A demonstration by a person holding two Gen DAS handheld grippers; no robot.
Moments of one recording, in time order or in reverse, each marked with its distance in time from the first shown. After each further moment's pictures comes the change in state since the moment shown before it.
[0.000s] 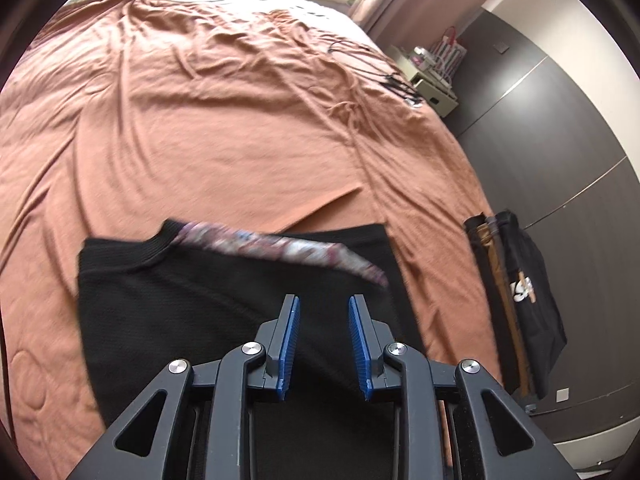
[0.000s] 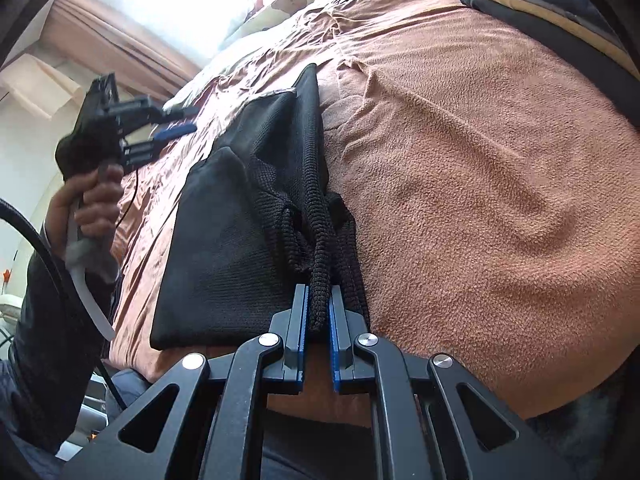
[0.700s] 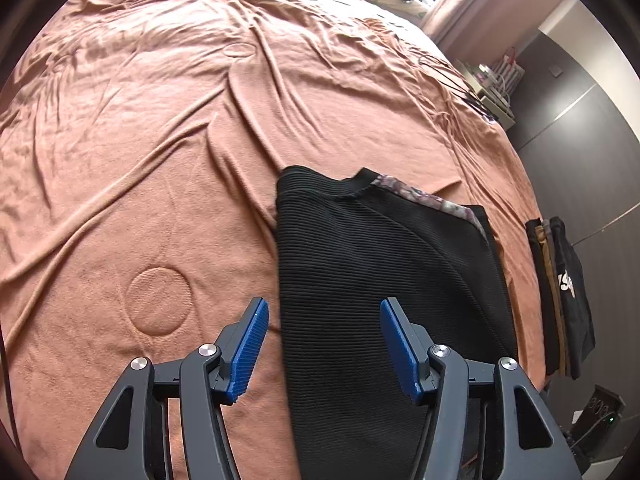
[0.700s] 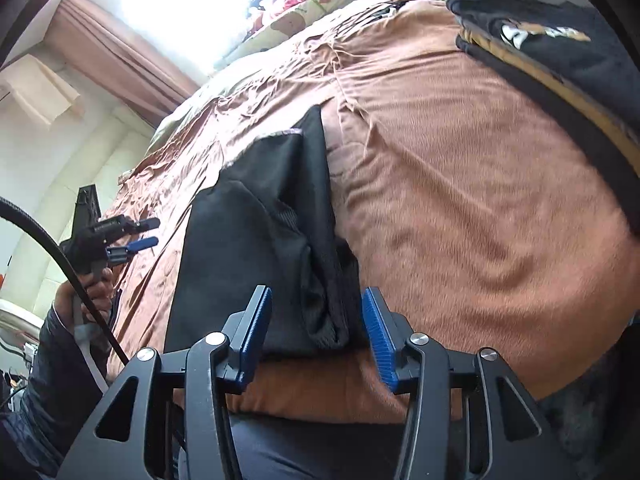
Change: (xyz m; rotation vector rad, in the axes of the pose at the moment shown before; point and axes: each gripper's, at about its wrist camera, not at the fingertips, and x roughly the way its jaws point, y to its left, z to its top) left arm -0.070 0.110 -0.049 -0.123 -0.009 0.155; right arm -0.036 0.018 0.018 -0.025 -0.072 -0.040
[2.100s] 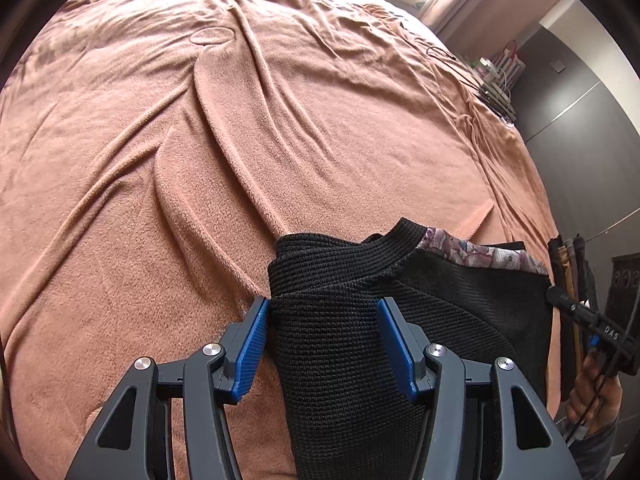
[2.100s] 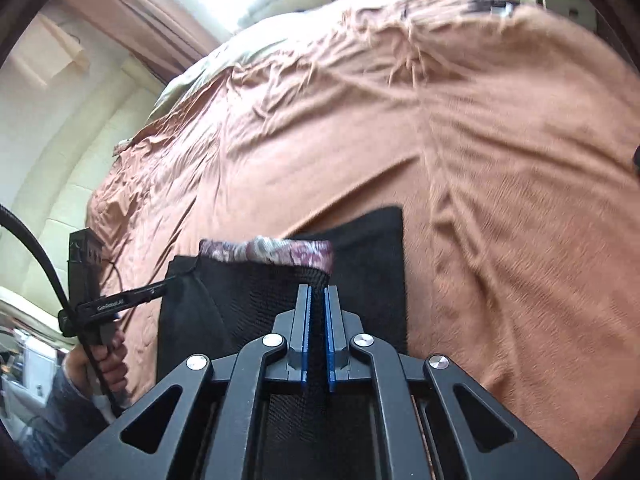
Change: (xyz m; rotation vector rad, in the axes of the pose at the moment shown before) left arm 0.085 0.018 0.061 0.040 0.021 -0.043; right arm 0.195 0.048 0.178 -0.167 0.120 -0.003
